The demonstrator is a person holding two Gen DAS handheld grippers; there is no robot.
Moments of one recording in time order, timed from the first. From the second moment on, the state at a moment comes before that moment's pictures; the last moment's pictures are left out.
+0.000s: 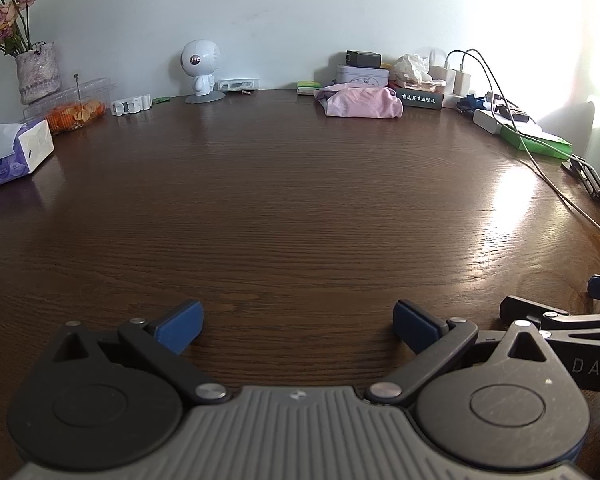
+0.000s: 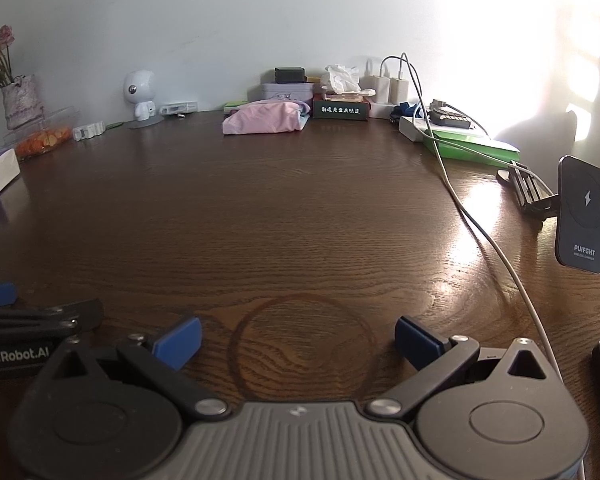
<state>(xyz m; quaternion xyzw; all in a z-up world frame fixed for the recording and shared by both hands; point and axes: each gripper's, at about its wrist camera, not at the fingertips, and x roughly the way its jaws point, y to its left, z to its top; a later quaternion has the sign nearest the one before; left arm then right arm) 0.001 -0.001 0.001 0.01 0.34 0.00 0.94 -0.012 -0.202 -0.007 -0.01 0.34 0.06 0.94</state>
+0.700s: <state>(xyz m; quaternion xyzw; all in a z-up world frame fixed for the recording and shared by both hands) 0.298 0.060 0.076 -0.14 0.35 -0.19 0.91 0.223 -0.262 0.083 0.06 0.28 0.15 0.95</state>
